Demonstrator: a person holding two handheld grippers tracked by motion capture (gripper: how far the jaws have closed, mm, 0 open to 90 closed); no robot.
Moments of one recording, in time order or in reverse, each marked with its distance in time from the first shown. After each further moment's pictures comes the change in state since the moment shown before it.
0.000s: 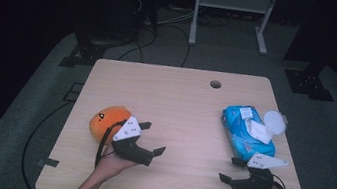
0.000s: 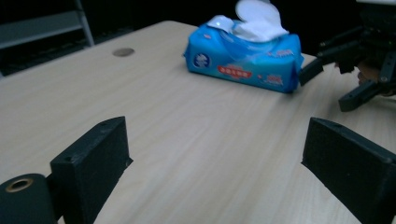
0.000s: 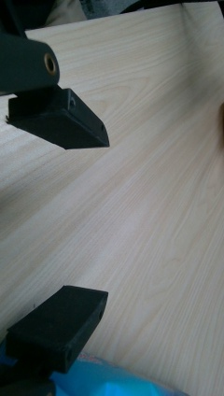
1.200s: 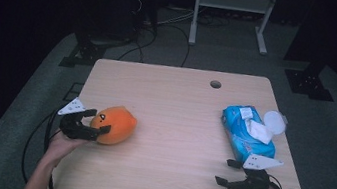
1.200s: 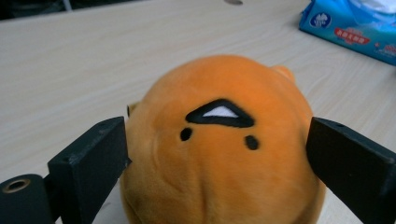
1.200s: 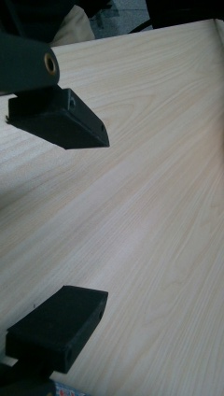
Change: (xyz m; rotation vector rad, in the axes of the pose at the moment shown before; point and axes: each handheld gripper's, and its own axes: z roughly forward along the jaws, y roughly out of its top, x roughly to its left) left arm 0.126 -0.068 -0.076 0.127 0.136 -0.222; right arm 0.008 0.002 0.006 0.021 0.049 -0.022
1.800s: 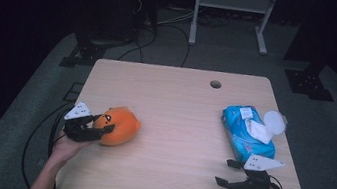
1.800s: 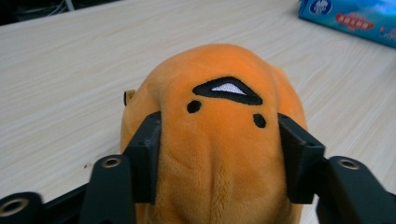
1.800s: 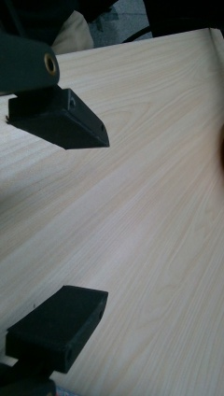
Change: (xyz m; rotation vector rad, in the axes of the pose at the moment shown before) left arm -0.021 0.005 0.001 0.005 0.038 0.063; right arm 0.003 0.001 -0.003 -0.017 0.010 -0.011
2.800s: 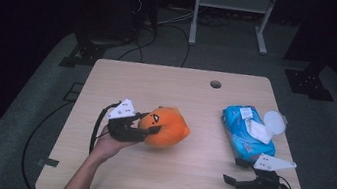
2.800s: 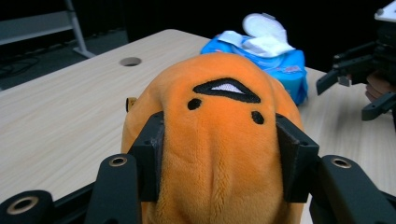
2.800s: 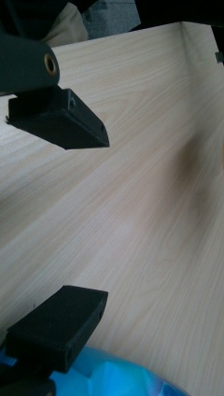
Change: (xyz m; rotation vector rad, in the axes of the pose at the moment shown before) left arm -0.099 0.070 0.059 -0.134 -0.252 0.137; right arm -0.010 -0.004 -0.018 -0.032 -0.039 0.022
